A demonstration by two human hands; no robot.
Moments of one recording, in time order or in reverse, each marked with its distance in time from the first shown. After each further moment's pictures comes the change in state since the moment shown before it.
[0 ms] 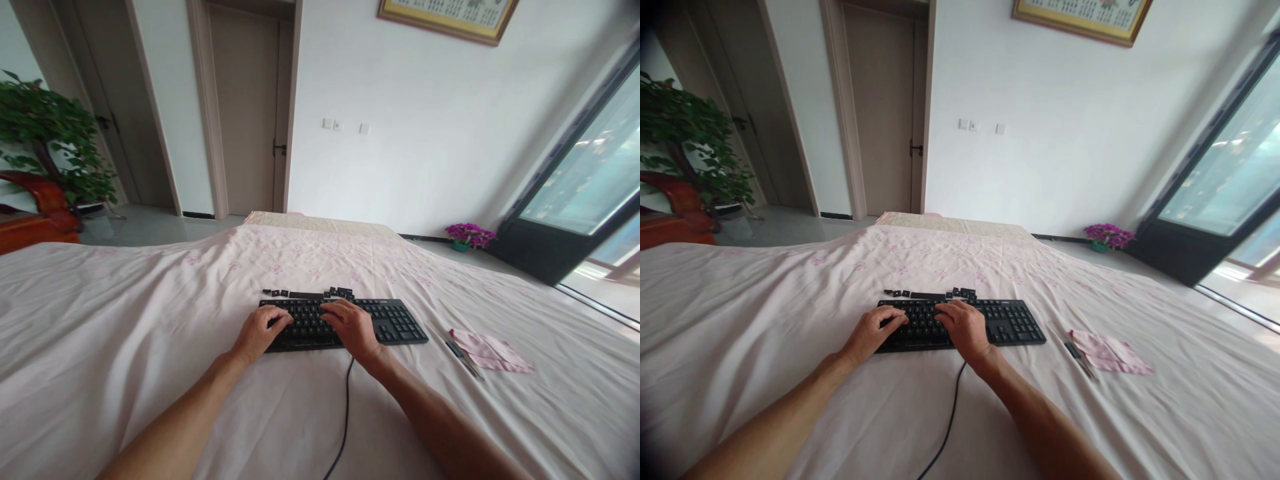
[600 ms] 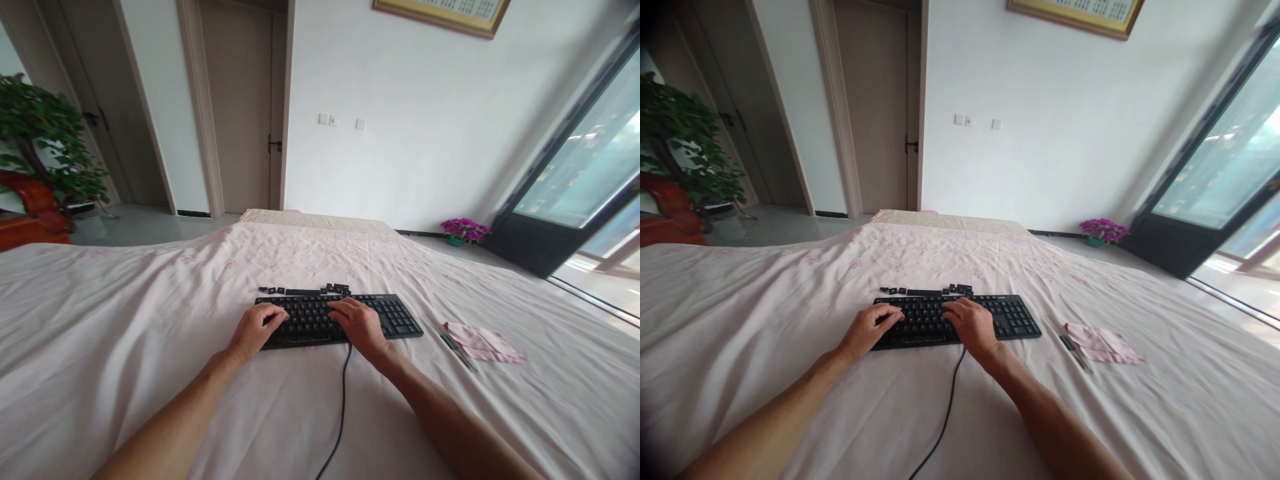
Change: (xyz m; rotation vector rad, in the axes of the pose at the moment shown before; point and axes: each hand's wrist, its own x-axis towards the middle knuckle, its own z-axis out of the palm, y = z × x) left_hand -0.001 -0.002 0.000 -0.006 -0.008 0.012; right_hand -0.010 0.018 -0.015 -0.119 -0.043 0.022
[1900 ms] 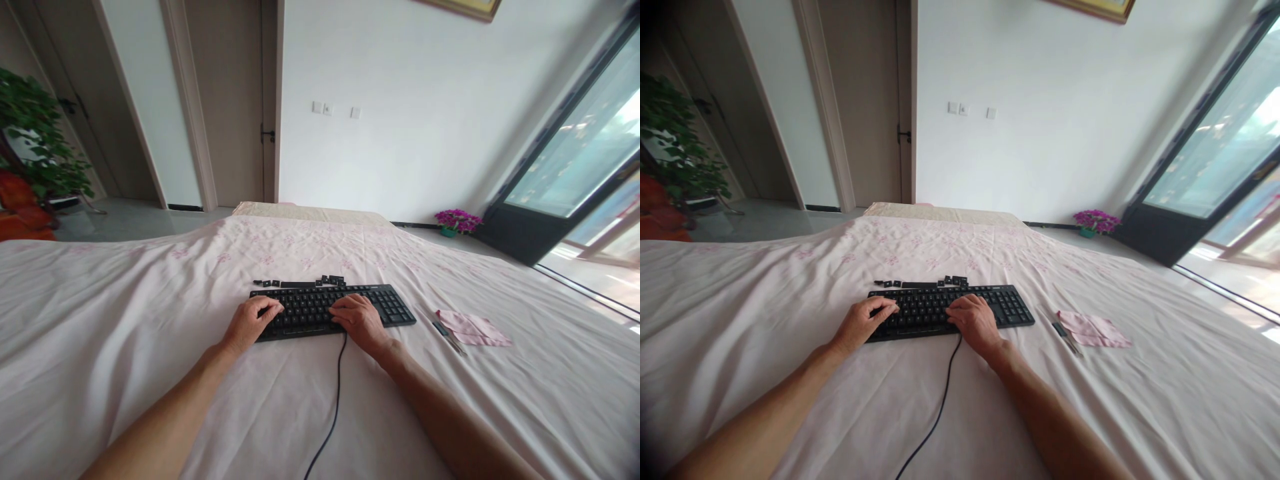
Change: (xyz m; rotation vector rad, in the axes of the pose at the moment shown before) left_hand 0.000 -0.005 0.002 0.007 0.006 0.001; right_hand -0.018 0.026 -0.004 -0.107 -0.135 -0.208
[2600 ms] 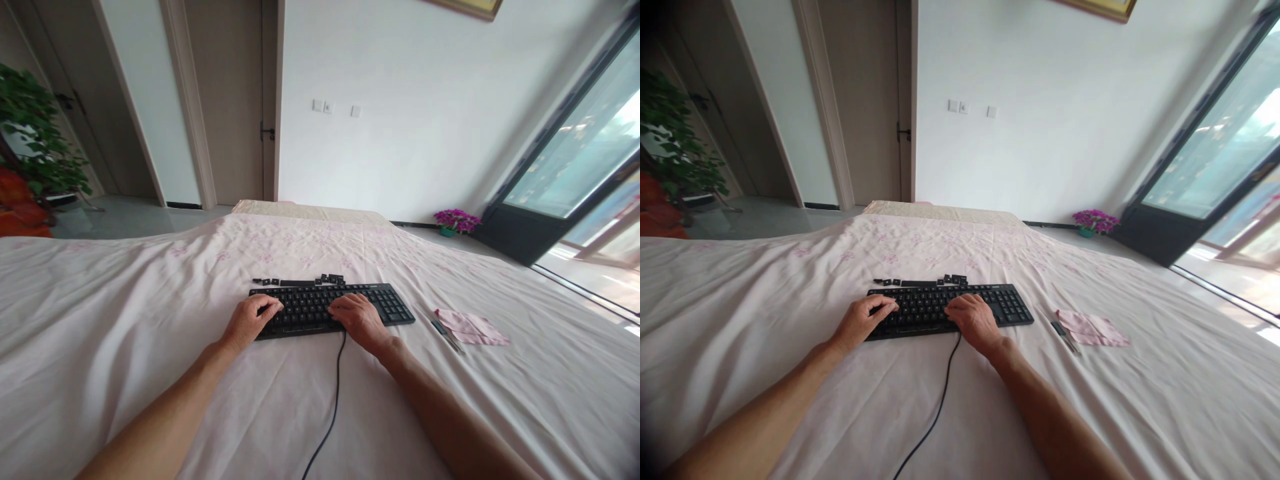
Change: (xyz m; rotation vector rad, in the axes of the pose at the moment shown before) left_hand 0.000 0.000 0.000 -0.001 0.011 0.018; right_hand 0.002 -0.001 -0.004 -0.040 -0.033 -0.110
